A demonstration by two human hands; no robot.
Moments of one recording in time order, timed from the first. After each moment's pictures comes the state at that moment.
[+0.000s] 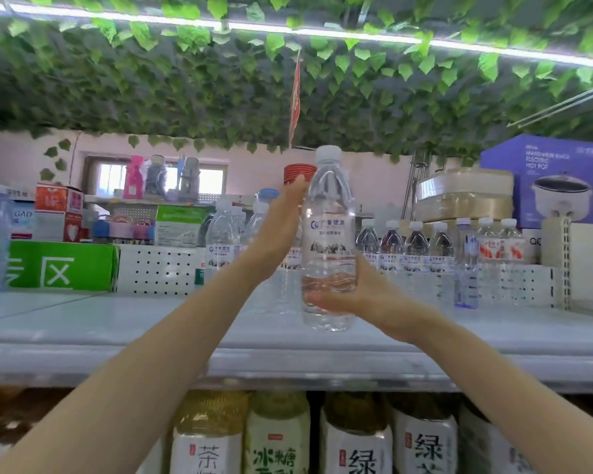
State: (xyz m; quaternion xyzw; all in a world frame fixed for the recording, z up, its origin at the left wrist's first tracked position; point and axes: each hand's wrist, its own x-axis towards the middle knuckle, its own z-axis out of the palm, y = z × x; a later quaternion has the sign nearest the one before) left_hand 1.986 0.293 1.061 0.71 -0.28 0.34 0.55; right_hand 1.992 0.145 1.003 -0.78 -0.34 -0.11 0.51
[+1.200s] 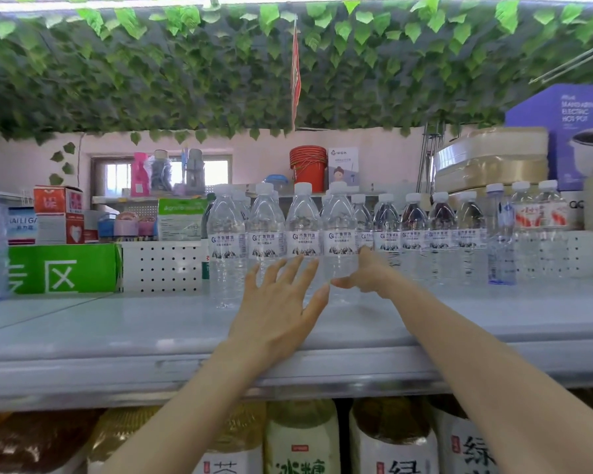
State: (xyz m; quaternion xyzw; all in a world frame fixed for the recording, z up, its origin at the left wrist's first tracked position) left_hand 2.026 0.324 0.960 0.93 -0.13 0.35 0.01; right_hand 2.144 0.158 1.000 -0.90 -0.07 -0.13 0.41
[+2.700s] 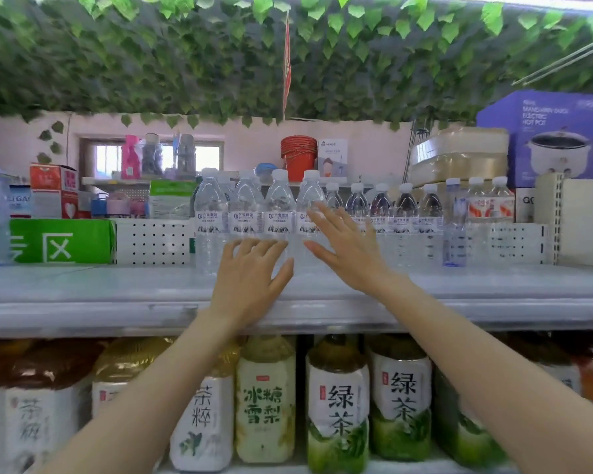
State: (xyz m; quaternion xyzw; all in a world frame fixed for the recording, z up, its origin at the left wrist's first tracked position) left_hand 1.998 0.310 0.945 0.85 -0.14 0.50 0.02; right_hand 2.043 0.131 0.981 -0.88 -0.25 -0.41 0.07
